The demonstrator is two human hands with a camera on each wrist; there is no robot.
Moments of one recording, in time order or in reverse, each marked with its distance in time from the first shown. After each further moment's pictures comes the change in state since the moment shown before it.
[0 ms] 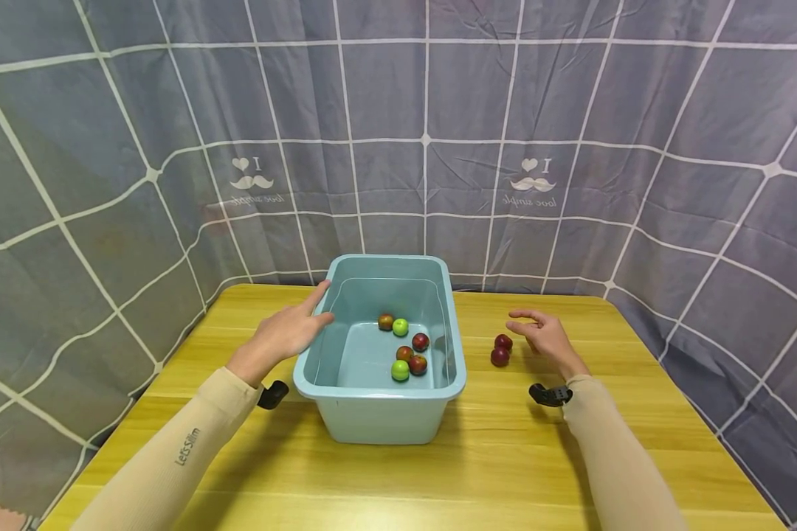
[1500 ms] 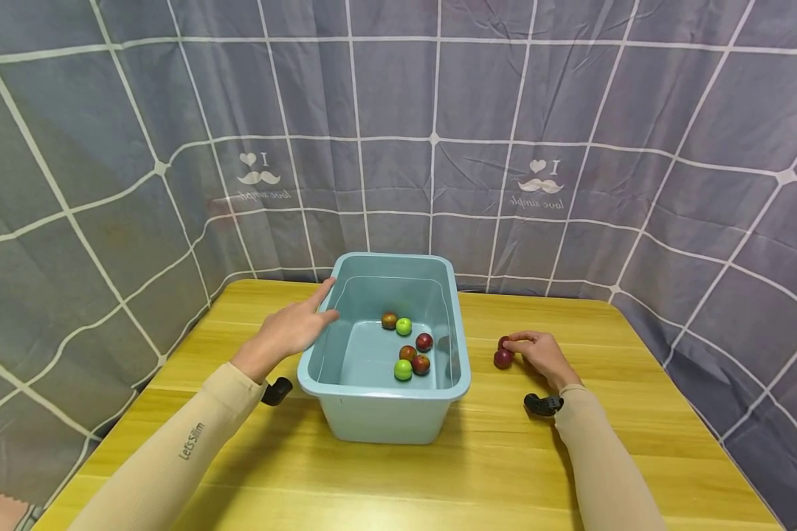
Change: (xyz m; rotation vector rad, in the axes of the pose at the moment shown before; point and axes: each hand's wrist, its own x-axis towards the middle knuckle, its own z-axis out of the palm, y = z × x) left_hand 0.000 0.001 -0.001 0.004 0.009 -0.009; right_hand 0.005 0.032 0.017 -0.099 -0.002 0.212
